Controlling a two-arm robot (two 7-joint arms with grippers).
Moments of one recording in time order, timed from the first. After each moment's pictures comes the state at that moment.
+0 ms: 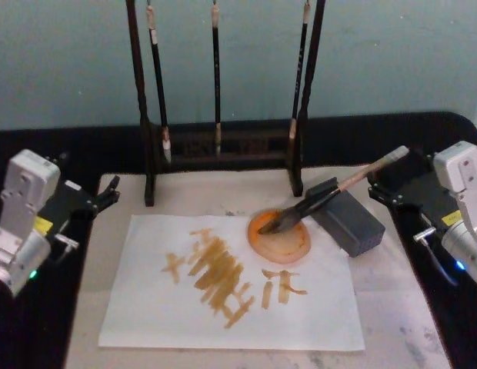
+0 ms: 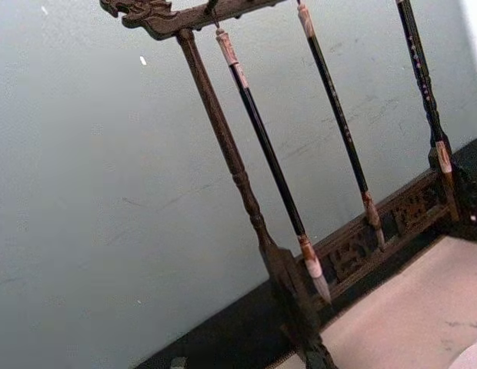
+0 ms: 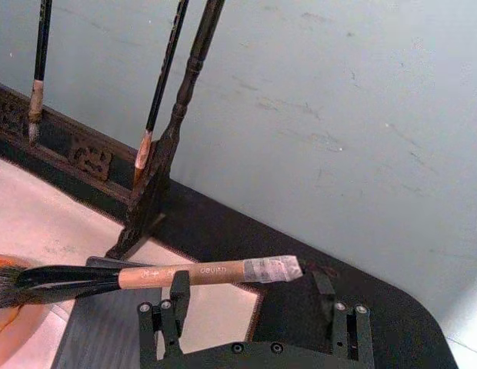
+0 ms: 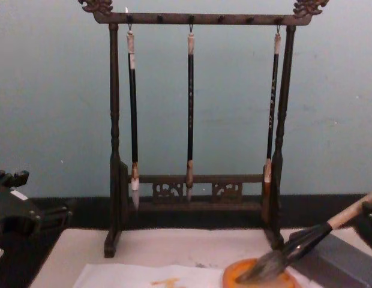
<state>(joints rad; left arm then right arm) -0.20 0.60 0.45 -1.41 -0.25 -0.12 0.03 0.20 0.60 -0.45 -1.41 0.25 -0.12 -0.03</state>
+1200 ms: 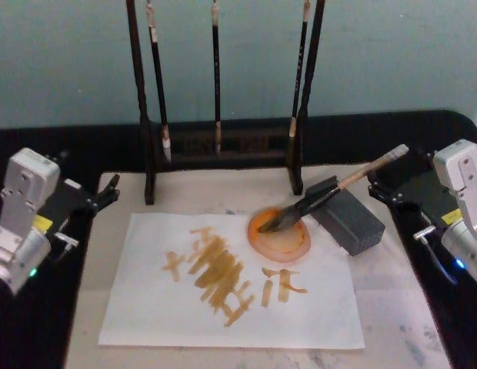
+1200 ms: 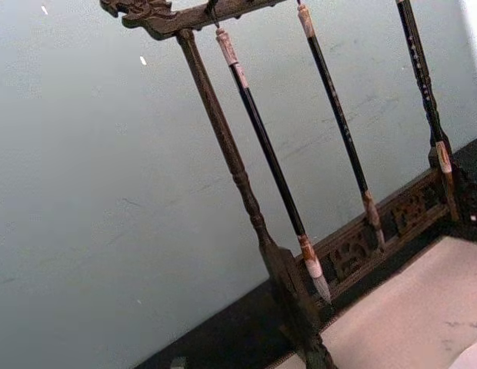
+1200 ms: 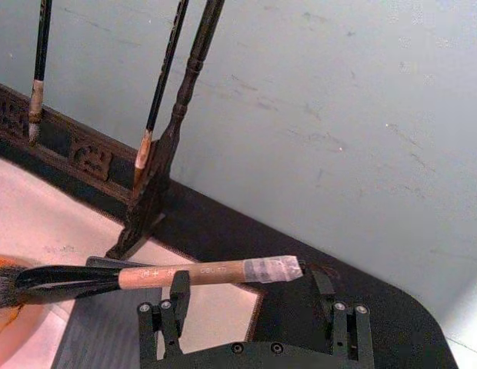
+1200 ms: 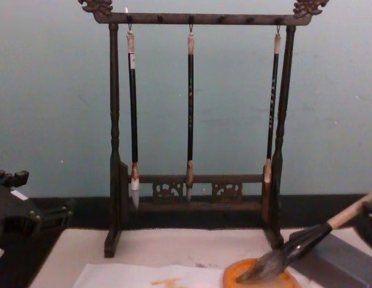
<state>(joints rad) -0.20 0.60 0.45 -1.41 -0.25 -0.12 0.03 0.20 0.60 -0.45 -1.41 0.25 -0.12 -0.03</state>
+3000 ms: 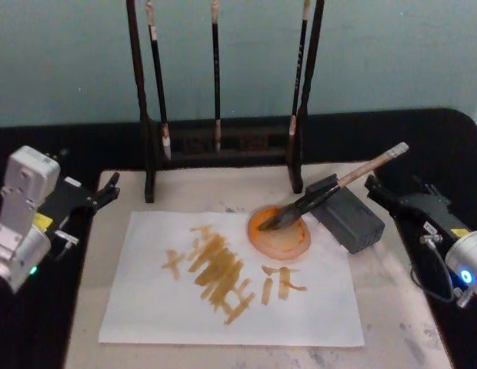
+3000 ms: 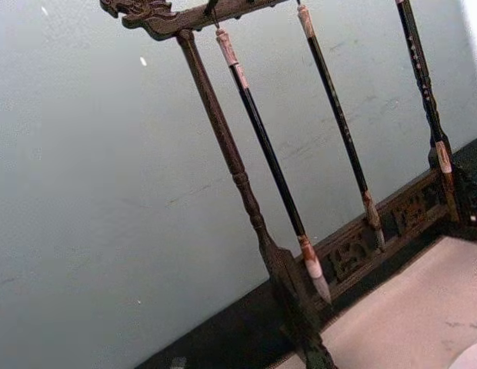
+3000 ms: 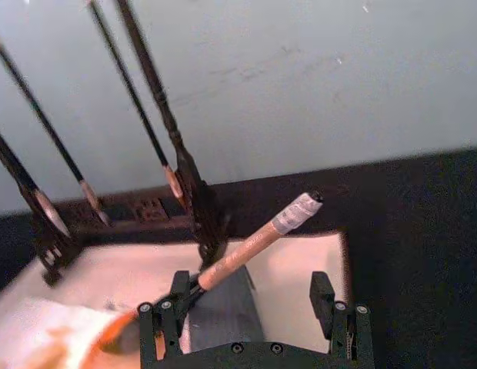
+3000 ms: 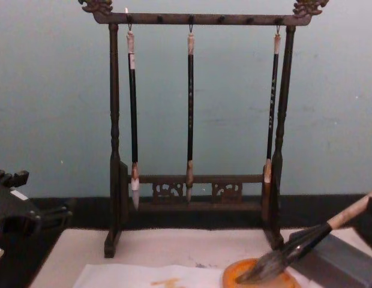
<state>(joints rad) -0.20 0.60 0.45 -1.41 -0.25 -0.12 0.03 0.00 0.47 -0.20 -1.60 0.71 0.11 0.11</state>
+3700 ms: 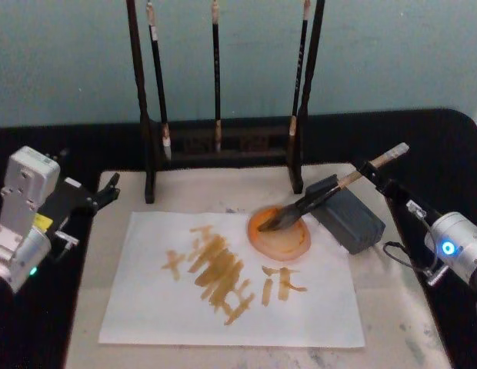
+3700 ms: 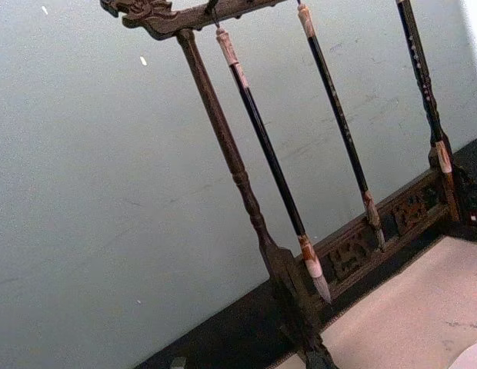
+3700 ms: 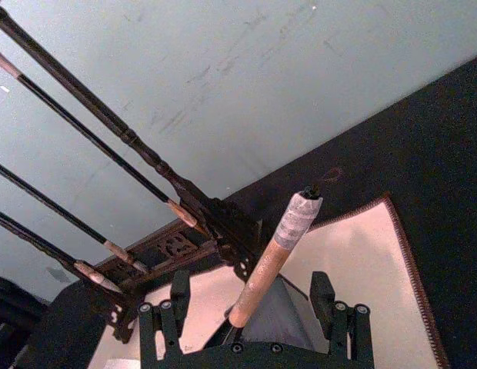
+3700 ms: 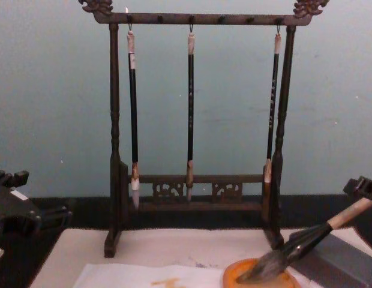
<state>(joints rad) -0.20 0.60 0.45 -1.41 -0.25 -0.12 0.03 0.11 0.35 -0.16 -1.48 1.02 0.26 0.13</state>
